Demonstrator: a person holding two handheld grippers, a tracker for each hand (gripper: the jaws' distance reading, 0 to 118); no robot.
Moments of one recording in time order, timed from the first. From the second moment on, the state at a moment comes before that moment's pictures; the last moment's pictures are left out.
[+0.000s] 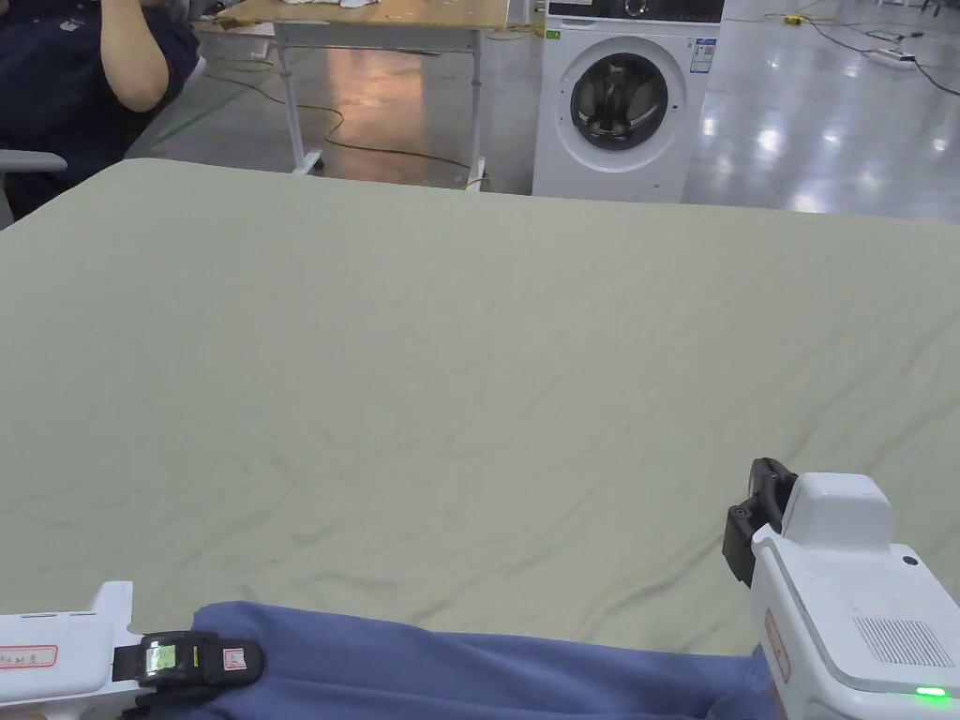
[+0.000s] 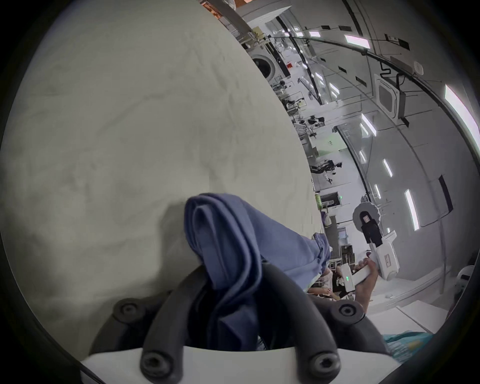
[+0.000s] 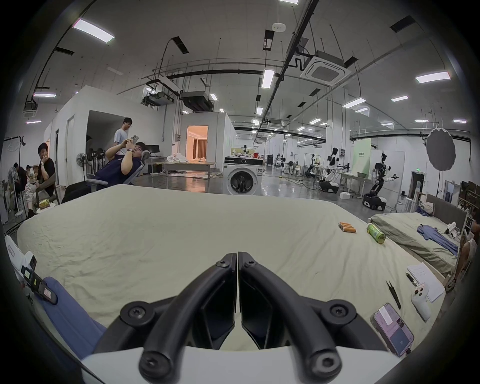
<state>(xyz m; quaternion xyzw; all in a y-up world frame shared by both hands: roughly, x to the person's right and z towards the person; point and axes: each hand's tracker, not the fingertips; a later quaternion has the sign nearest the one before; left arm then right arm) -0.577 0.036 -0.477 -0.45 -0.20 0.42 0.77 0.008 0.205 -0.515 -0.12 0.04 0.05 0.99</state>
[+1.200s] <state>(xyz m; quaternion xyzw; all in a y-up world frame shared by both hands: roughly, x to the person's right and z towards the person) -0.450 0.190 -0.517 -0.46 -0.22 0.21 0.83 0.026 0.204 -0.515 -0.13 0.04 0.05 0.99</state>
